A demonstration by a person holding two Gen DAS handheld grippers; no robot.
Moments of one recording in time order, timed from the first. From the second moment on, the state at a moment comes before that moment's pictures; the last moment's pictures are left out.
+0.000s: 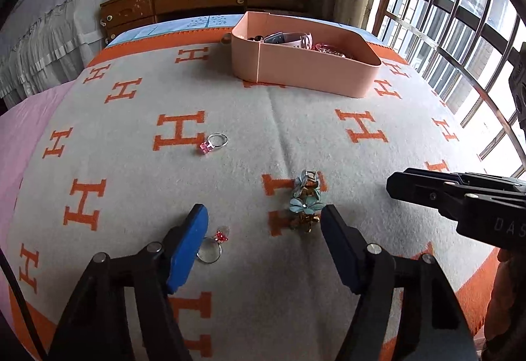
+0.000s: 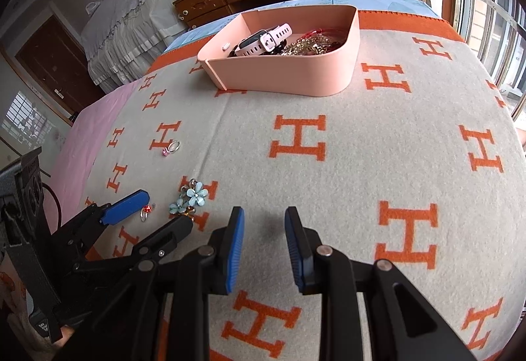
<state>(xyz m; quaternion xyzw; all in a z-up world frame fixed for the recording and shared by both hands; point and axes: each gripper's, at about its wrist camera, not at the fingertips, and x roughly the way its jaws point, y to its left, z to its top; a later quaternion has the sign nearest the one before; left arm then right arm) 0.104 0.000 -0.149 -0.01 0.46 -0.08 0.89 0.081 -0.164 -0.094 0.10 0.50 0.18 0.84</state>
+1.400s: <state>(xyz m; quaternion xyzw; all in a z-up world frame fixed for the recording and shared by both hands) 0.096 0.068 -0.139 -0.10 0.45 -0.07 0.89 0.088 -0.071 -0.097 -0.20 0.42 0.36 0.81</state>
